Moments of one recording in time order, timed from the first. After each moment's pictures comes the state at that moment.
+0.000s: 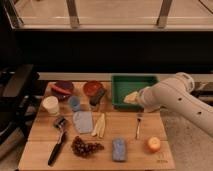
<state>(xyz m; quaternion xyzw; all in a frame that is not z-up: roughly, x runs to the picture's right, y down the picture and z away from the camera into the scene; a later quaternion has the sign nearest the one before) 0.162 0.075 0.678 -0.05 -0.17 -0.50 0.85</state>
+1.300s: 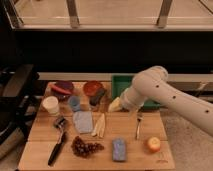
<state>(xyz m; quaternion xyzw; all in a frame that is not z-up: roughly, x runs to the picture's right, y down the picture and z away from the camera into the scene) 0.070 0.114 0.689 -0.12 -0.31 -0.60 0.73</state>
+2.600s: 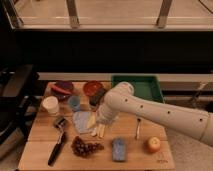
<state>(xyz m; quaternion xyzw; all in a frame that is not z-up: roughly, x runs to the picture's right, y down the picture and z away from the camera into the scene) -0.043 0.194 0.725 -0.10 -0.39 -0.66 0.64</state>
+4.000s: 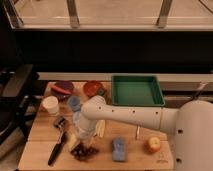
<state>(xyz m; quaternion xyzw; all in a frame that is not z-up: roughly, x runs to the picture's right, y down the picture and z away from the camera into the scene) -0.134 0.292 0.748 -0.13 -0.51 -0.66 0.53</state>
